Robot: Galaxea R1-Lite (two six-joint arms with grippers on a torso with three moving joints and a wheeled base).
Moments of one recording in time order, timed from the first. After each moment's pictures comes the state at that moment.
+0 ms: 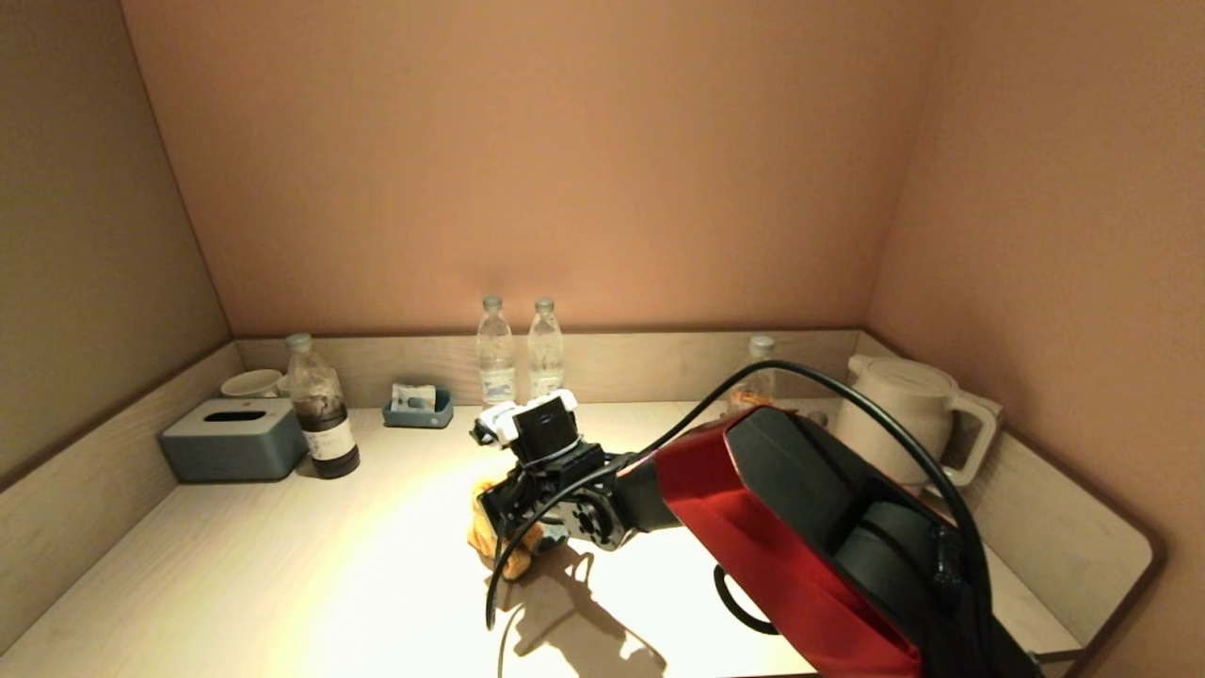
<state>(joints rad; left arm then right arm) 0.00 0.00 0.00 0.00 -0.03 0.04 0.73 2.55 -1.82 -0.19 0.01 -0.02</state>
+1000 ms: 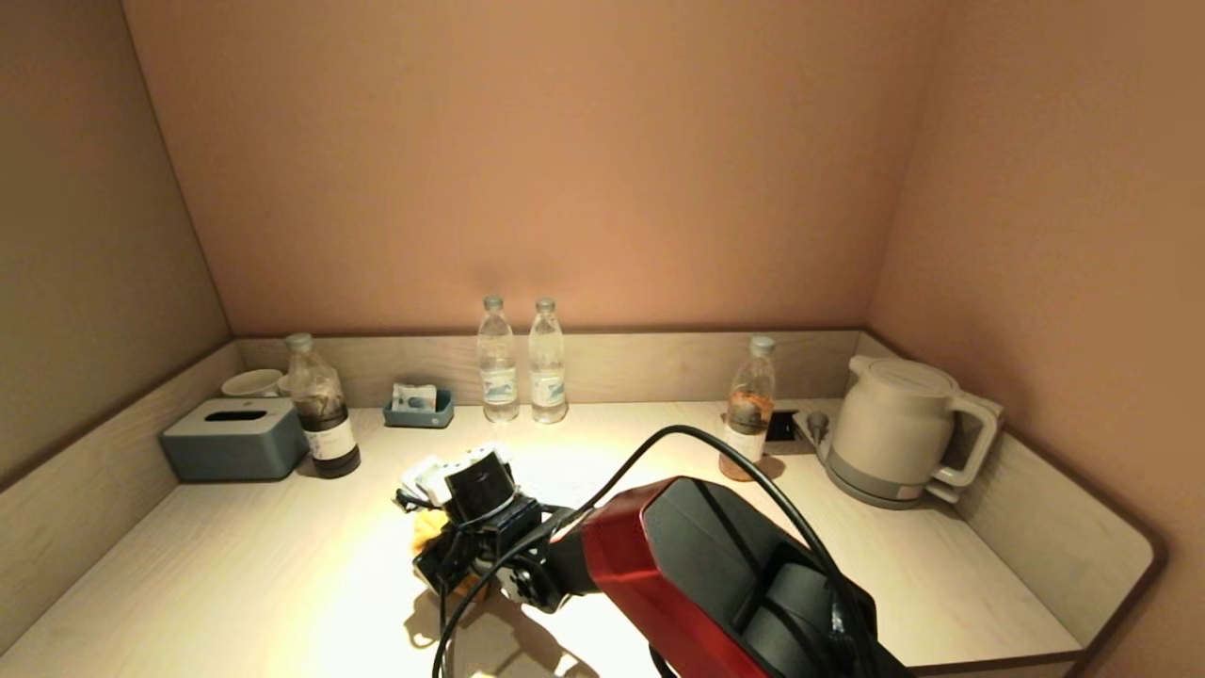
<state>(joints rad) 0.00 0.00 0.00 0.00 -0.03 0.04 0.83 2.70 -1.94 -0.22 0.04 -0.14</state>
